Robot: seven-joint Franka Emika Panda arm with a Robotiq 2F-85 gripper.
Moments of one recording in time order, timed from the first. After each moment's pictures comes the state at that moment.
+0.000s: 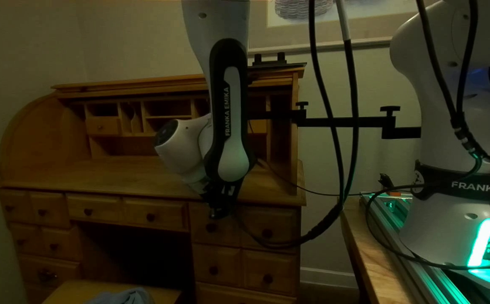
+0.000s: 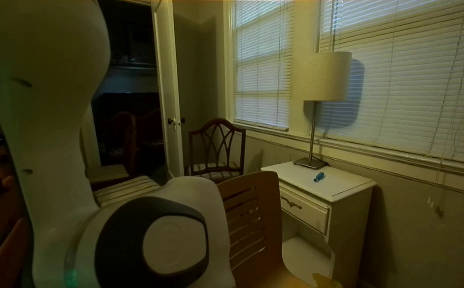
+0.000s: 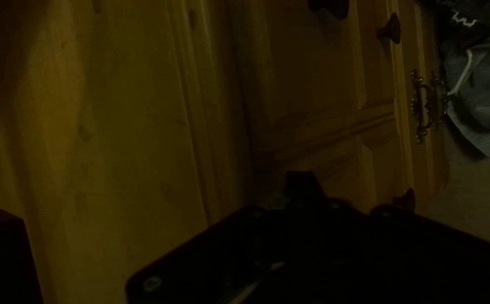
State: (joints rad) arm 0.45 0.79 -0.62 -2.23 -0.58 2.68 0.71
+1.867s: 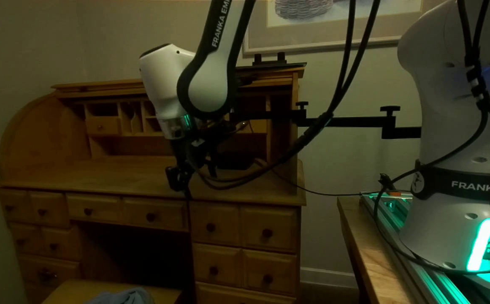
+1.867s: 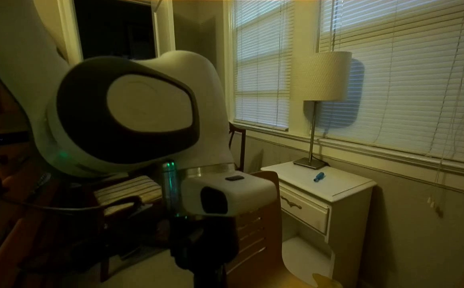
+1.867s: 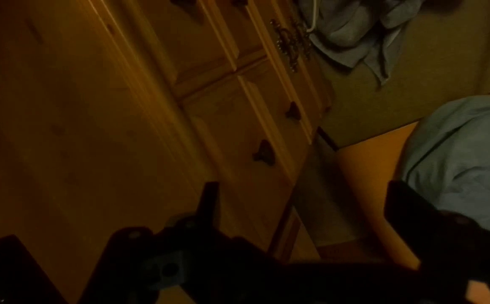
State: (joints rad) arm 0.24 0.35 -0.37 -2.33 -0.50 2.61 0.80
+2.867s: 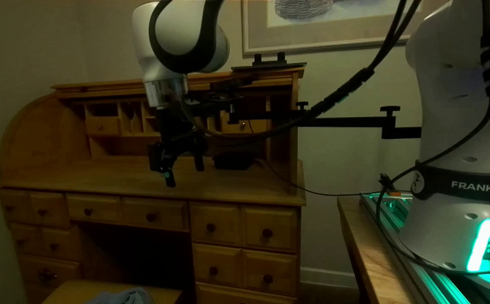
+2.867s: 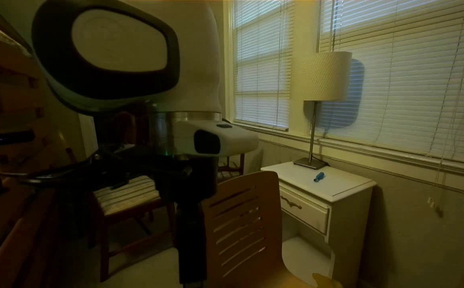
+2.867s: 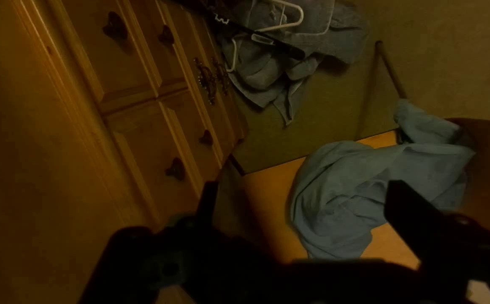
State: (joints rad) arm 0.08 0.18 -0.12 -2.35 -0.20 2.49 0.43
